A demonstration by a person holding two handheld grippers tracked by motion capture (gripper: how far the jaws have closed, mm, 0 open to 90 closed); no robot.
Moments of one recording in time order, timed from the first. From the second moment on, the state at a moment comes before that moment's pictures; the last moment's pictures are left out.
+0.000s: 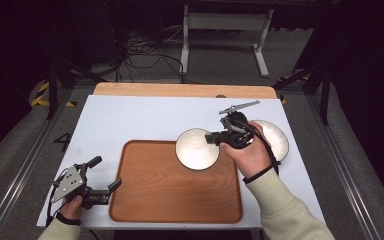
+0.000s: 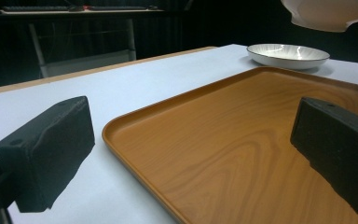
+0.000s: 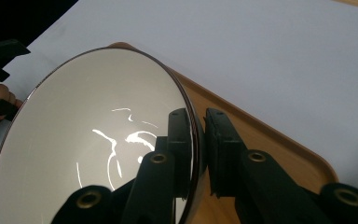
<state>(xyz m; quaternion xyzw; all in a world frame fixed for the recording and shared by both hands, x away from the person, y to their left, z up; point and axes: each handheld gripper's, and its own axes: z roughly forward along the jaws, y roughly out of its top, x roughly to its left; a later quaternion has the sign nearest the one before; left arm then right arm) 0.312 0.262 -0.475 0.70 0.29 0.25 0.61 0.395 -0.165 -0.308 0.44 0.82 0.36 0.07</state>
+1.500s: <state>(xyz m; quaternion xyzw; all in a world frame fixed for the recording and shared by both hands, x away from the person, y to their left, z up) 0.311 0.261 -0.475 0.70 0.28 0.25 0.61 0.406 -0.114 -0.379 0.47 0.81 0.34 0.03</state>
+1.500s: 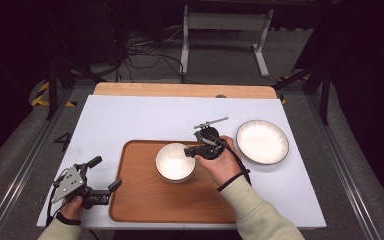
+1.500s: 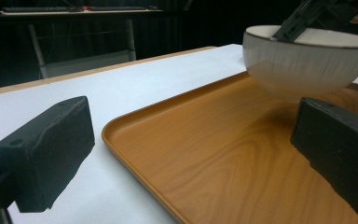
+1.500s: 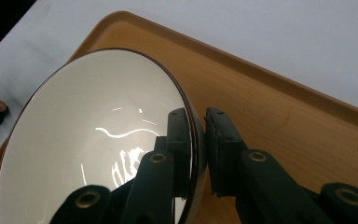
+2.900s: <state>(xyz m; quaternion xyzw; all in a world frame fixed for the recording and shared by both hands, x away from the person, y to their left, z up) 0.311 0.261 -0.475 0.70 0.28 0.25 0.61 0.404 -0.121 -0.405 0.43 0.83 0.36 0.06</state>
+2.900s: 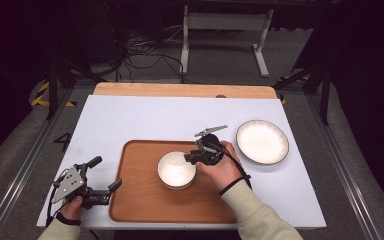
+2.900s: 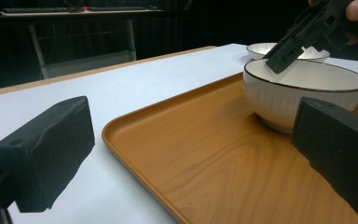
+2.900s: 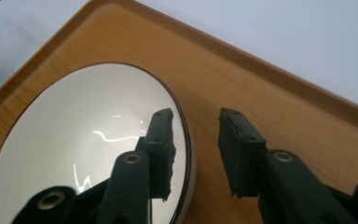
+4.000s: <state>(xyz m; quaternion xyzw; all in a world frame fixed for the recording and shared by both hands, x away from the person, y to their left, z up) 0.310 0.262 -0.475 0.69 0.28 0.25 0.61 0.377 -0.153 -0.365 0.20 0.78 0.56 0.20</state>
